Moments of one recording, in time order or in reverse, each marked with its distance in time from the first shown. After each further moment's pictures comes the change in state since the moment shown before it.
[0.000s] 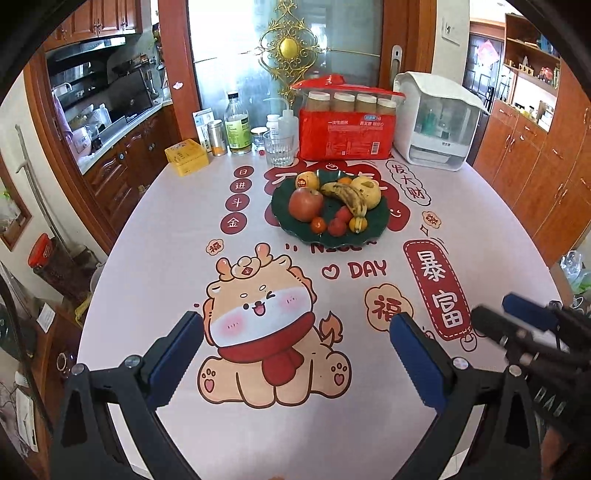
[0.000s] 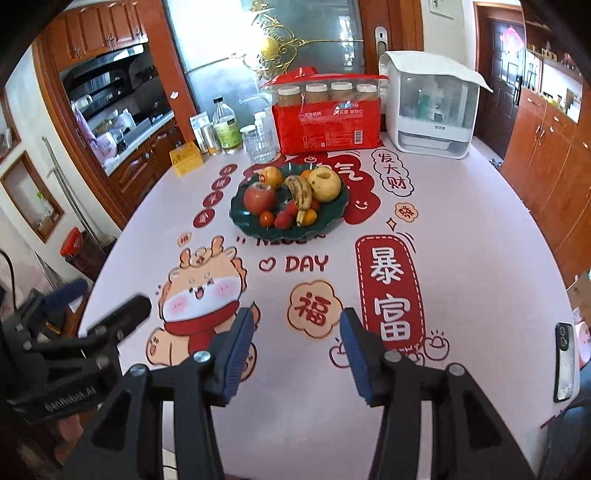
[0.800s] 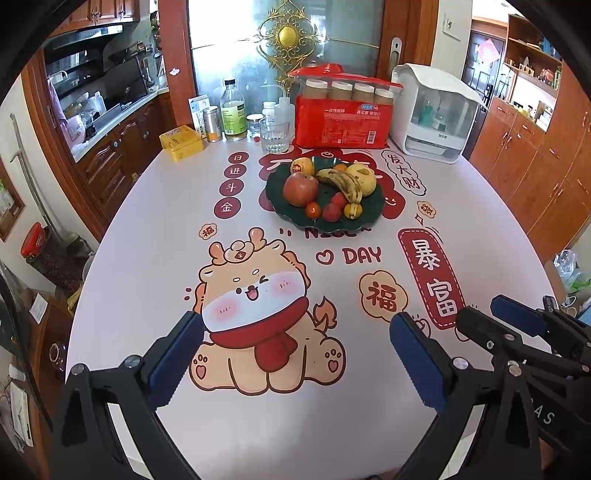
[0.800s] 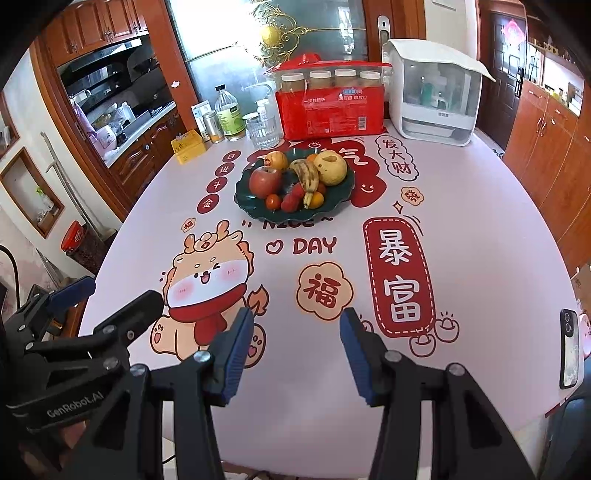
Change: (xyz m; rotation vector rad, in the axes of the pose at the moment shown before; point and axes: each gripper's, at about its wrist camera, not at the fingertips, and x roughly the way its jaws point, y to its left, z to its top) left arm 0.006 0.003 -0.011 -0.013 0.041 -0.028; right arm 0.005 0.010 -0.011 0.016 0.035 0.012
